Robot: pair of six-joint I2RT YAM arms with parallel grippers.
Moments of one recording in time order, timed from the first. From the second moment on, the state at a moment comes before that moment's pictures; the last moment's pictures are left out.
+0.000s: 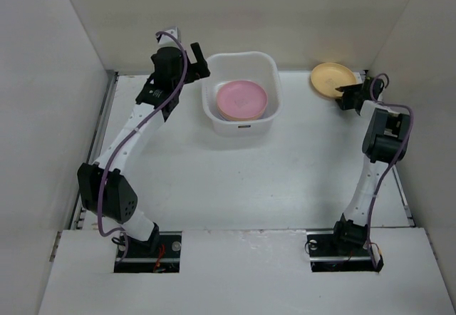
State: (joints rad) left arm -0.35 1.56 1.52 -0.21 -0.20 -0.39; right arm -0.31 2.31 1.64 0.05 -0.20 1.22
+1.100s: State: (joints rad) left arm -0.27 1.29 0.97 -0.13 -0.28 -0.49; right arm 0.15 1.61 1.32 0.04 -0.18 1.05
